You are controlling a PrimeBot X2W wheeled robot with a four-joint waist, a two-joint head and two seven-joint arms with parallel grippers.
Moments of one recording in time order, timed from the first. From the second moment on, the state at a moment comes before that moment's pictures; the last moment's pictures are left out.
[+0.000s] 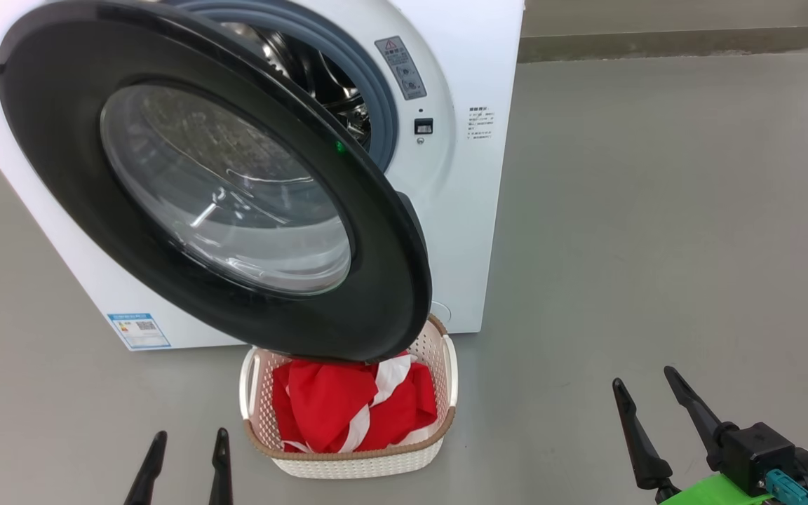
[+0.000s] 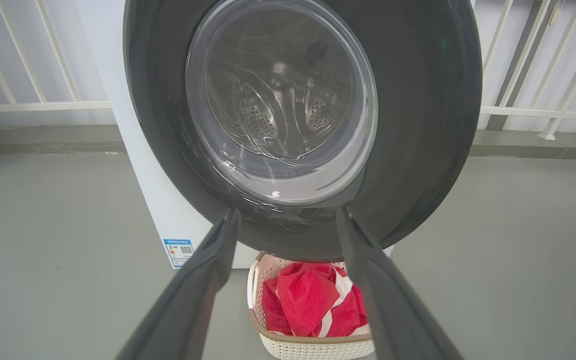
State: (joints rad) left arm 0.14 0.18 -0.16 -0.02 -0.26 0.19 -0.16; right arm 0.09 -0.04 0.01 0.15 0.18 0.13 -0.19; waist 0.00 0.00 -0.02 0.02
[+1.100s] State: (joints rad) left arm 0.14 0.19 -0.19 -0.05 -0.26 0.21 -0.15; right arm -0.04 -0.06 0.18 0.17 0.23 0.13 -0.17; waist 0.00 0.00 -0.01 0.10
